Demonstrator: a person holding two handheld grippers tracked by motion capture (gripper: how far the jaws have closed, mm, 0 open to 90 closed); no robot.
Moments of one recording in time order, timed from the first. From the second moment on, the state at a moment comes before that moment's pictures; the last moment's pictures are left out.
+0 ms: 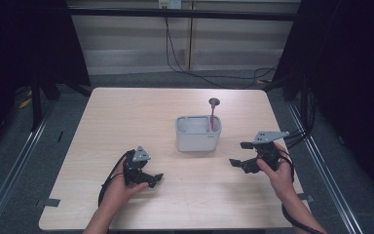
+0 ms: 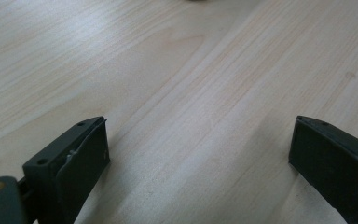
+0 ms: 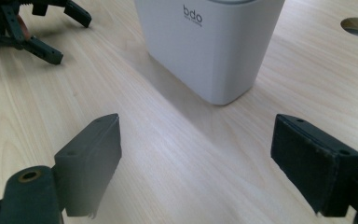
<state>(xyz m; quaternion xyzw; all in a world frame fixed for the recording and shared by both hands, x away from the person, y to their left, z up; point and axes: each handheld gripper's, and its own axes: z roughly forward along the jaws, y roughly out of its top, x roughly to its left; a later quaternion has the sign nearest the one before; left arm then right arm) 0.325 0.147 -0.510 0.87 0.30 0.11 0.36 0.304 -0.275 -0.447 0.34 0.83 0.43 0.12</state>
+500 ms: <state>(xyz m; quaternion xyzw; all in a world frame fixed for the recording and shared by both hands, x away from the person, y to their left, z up) 0.324 0.147 -0.510 0.87 0.30 0.11 0.36 0.296 -0.286 -0.458 0.34 0.83 0.43 0.11</state>
